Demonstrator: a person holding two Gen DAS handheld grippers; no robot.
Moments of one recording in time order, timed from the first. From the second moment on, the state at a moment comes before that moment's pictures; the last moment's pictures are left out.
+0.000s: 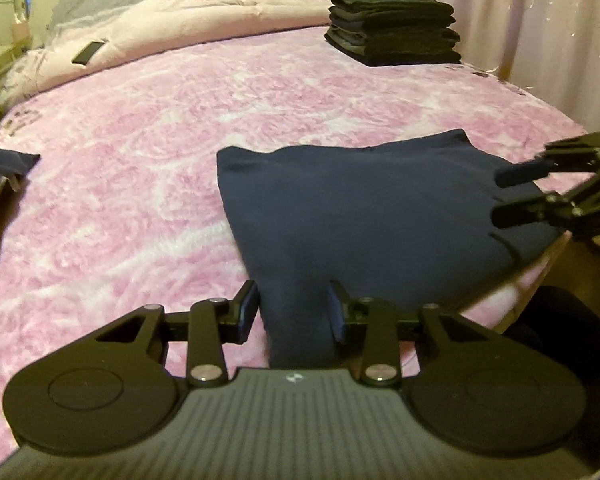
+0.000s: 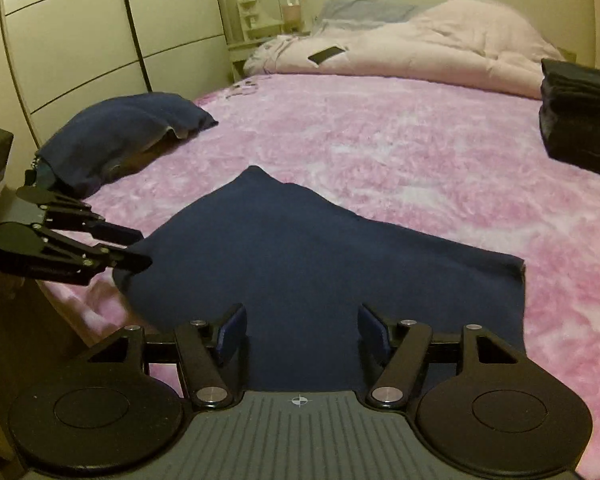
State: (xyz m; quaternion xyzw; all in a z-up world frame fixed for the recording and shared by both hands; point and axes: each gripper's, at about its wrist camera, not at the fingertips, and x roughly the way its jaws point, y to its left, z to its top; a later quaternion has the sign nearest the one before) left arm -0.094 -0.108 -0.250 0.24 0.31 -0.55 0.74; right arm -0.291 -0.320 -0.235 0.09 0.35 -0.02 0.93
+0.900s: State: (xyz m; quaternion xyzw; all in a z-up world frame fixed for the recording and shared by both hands) left arm -0.158 -0.099 -0.256 0.42 0.10 -0.67 0.61; right arm -0.323 -0.281 -0.241 -0.12 0.38 0.03 0.92
